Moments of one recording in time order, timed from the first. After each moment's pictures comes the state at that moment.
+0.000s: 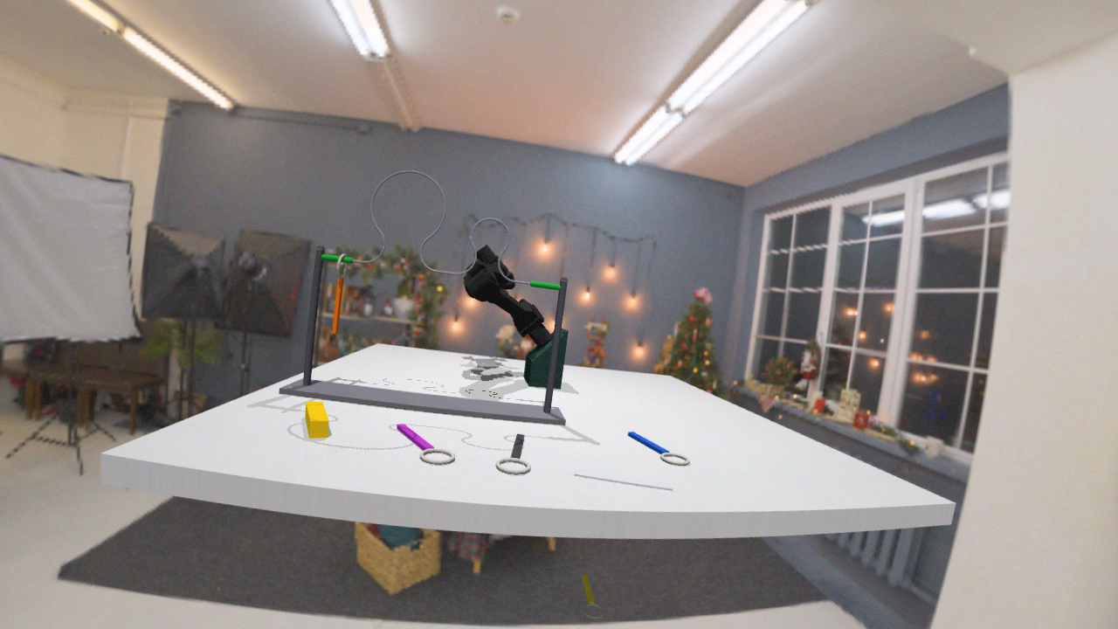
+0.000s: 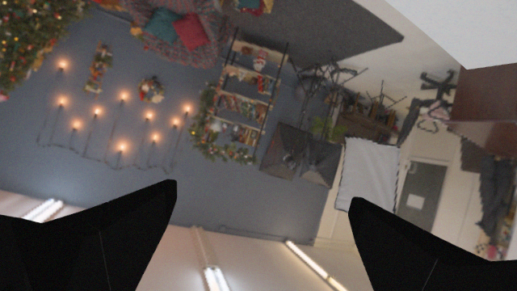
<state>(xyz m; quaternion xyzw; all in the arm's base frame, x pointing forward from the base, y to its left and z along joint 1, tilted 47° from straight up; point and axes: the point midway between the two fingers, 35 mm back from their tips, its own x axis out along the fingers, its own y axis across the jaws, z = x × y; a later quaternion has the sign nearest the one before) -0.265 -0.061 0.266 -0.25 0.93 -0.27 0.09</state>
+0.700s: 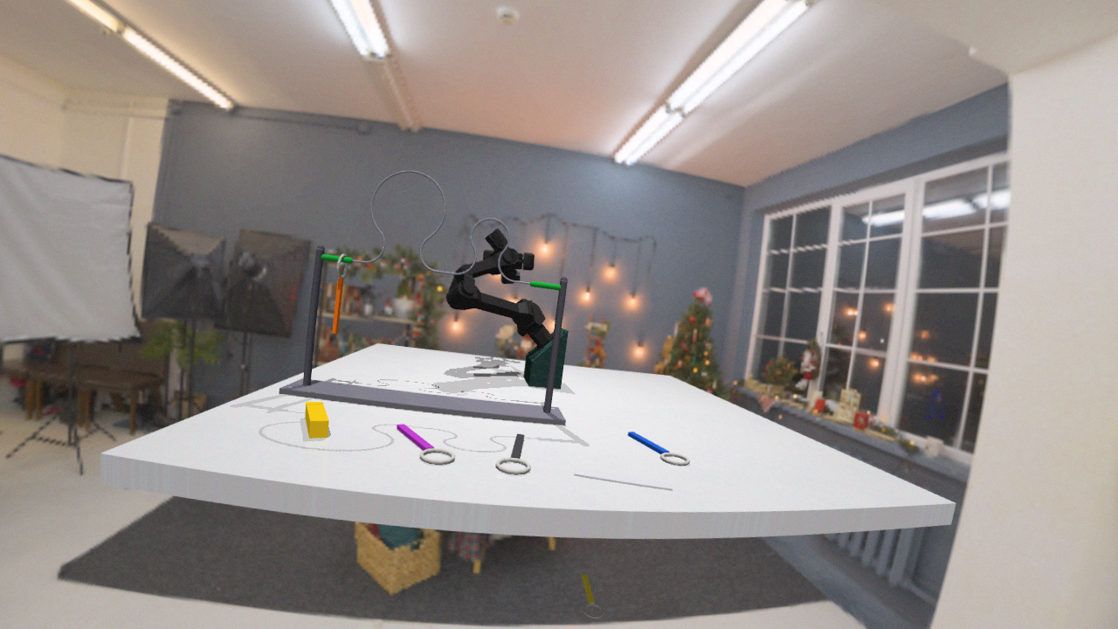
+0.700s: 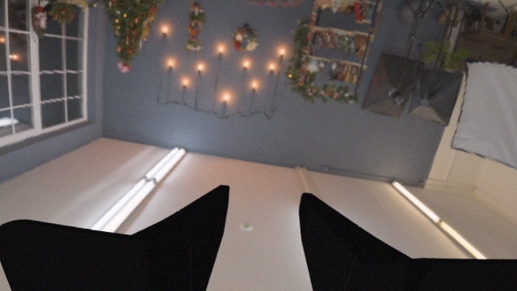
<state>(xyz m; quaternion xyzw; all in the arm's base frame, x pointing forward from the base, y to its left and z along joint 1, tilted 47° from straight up) -0.276 0.063 0.284 -0.05 0.93 -0.36 0.04</state>
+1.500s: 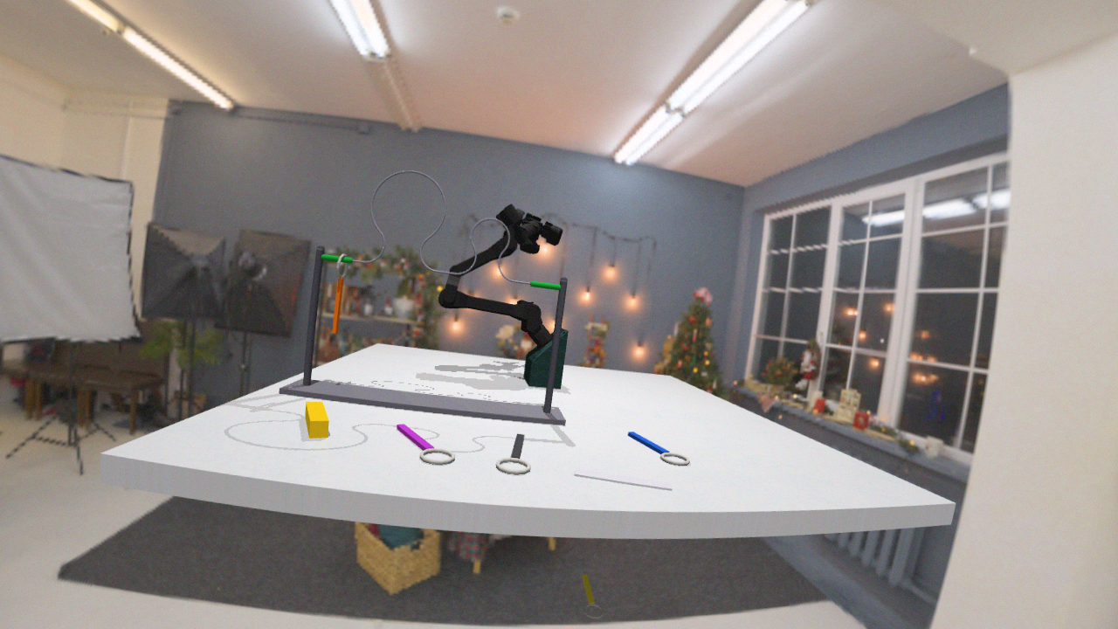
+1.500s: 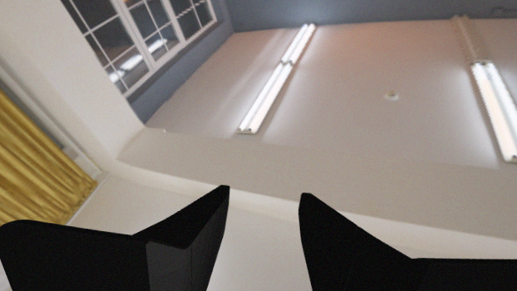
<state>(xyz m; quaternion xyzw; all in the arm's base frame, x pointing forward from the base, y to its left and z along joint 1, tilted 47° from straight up) -0.177 0.243 0.311 0.24 0.83 -0.48 -0.12</state>
